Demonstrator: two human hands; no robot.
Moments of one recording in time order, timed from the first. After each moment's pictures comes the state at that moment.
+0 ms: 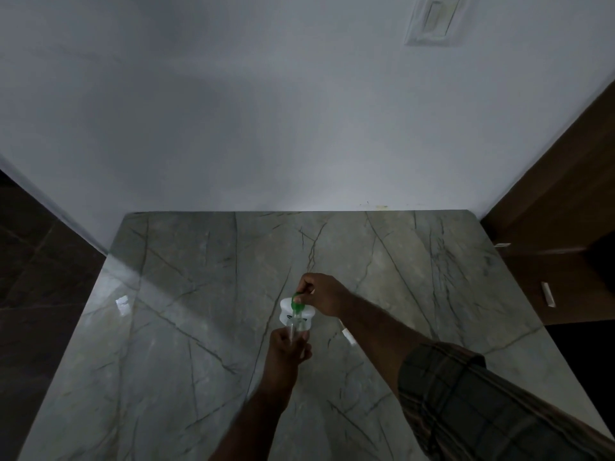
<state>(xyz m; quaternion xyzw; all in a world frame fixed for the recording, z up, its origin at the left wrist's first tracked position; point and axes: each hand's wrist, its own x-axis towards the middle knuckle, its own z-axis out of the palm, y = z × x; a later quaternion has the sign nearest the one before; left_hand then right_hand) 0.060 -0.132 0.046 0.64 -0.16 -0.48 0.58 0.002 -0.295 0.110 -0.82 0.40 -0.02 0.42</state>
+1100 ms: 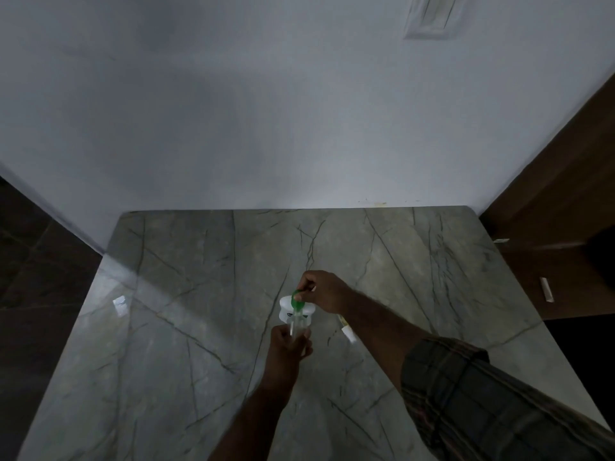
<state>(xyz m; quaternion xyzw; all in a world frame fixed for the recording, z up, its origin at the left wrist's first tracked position) 0.060 -0.138 0.039 0.66 -0.15 -0.48 0.56 -0.001 -0.300 0.111 -0.81 0.40 -0.01 0.43</state>
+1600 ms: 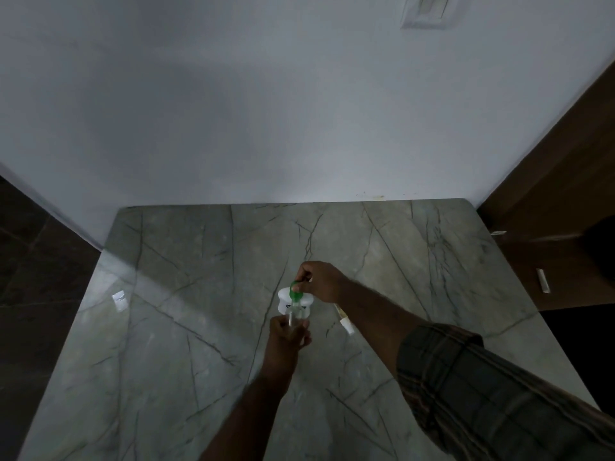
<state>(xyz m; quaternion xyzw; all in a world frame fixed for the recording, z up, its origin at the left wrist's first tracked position) 0.059 -0.140 0.047 0.64 -0.16 -0.48 0.57 0.001 -0.300 0.115 -0.82 0.39 -0.01 0.42</state>
